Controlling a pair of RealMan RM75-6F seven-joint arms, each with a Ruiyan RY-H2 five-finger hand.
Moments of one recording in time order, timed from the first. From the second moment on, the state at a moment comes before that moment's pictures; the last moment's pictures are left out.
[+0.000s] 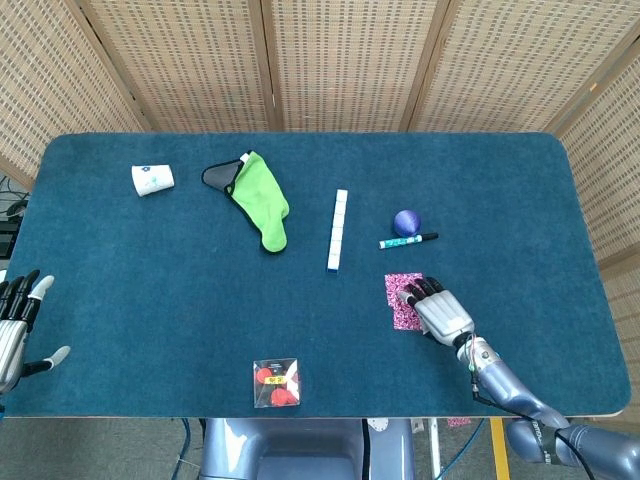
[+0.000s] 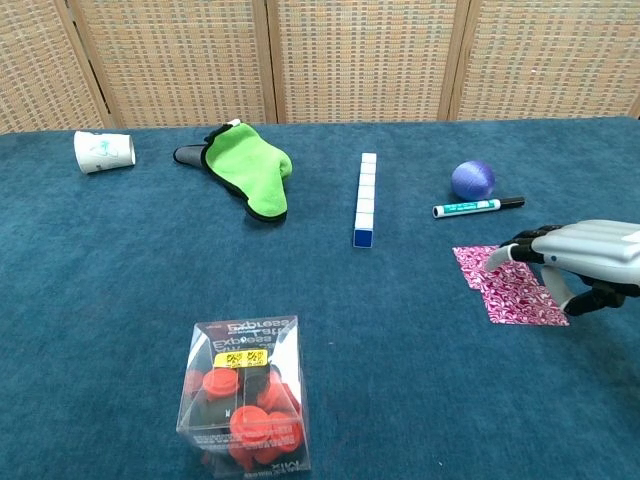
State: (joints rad) left arm -0.08 -1.12 -0.03 -1.60 1.48 1.47 0.09; right arm 0.61 -1.44 0.04 -1.37 -1.30 0.81 -0.25
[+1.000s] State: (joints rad) left arm -0.08 -1.12 -0.04 -1.61 1.47 1.47 0.10; right arm 0.54 -1.31 -0.06 -1.28 -1.36 0.83 -0.16
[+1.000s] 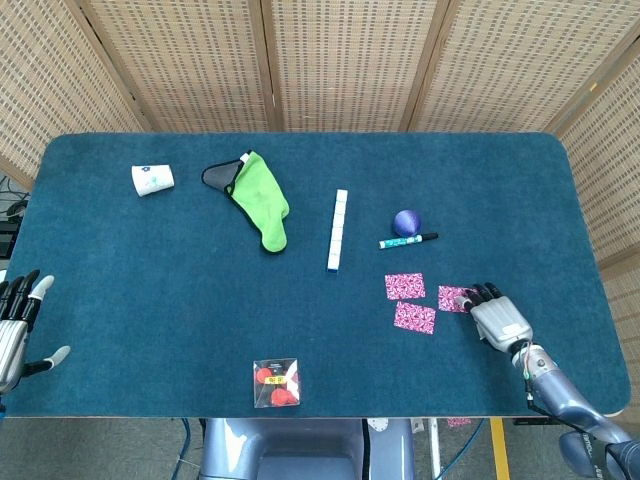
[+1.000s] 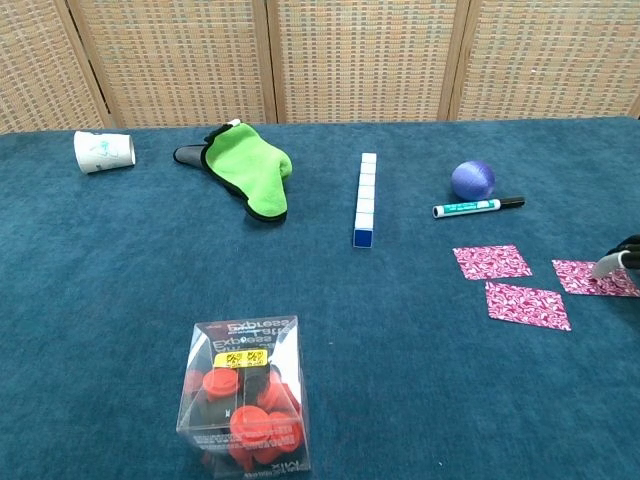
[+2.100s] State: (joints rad) left arm -0.09 -1.11 -0.04 -1.61 1.47 1.46 0.09; right arm 0.63 -1.44 0.13 -1.31 -1.18 0.84 -0.24
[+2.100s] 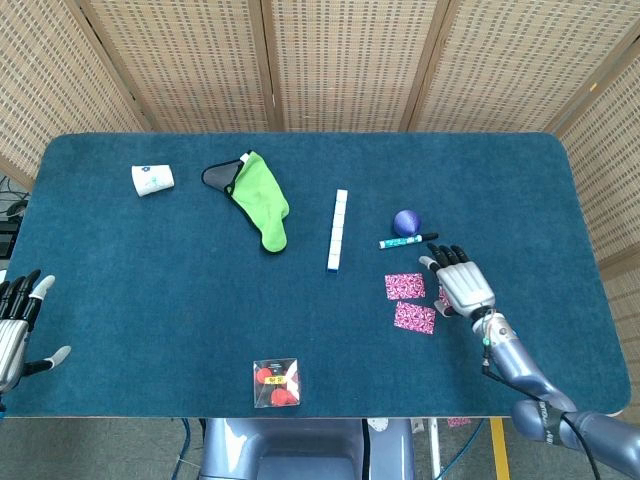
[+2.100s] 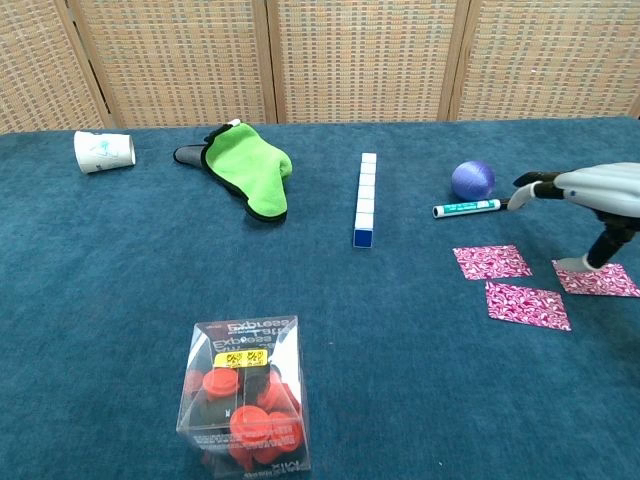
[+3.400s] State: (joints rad) left arm -0.09 -1.11 -0.03 -1.61 1.46 1.45 0.09; right arm 0.72 -1.61 0.14 -1.18 -1.01 0.80 -0.40
